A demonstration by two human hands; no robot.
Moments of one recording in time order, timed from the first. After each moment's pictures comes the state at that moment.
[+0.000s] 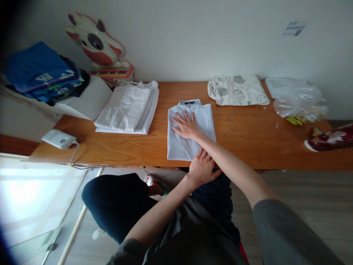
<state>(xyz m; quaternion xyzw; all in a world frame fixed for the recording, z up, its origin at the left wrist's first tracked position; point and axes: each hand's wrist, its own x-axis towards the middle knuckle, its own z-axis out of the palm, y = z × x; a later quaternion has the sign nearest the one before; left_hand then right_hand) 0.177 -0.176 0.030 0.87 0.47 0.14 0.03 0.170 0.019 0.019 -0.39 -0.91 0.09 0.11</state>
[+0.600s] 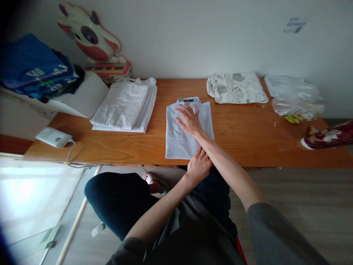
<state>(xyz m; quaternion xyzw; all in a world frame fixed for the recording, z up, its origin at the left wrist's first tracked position) 0.175 -0.175 0.022 0.88 0.45 0.11 -0.03 0.189 0.013 0.044 -0.42 -0.87 0.05 0.24</state>
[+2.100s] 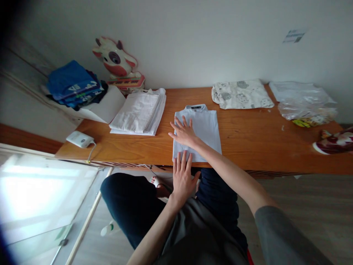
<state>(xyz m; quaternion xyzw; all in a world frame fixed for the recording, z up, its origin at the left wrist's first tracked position) 0.112 -0.255 0.020 0.69 0.68 0.24 0.05 0.139 -0.025 0.041 -0.41 -0.90 0.07 0.12</state>
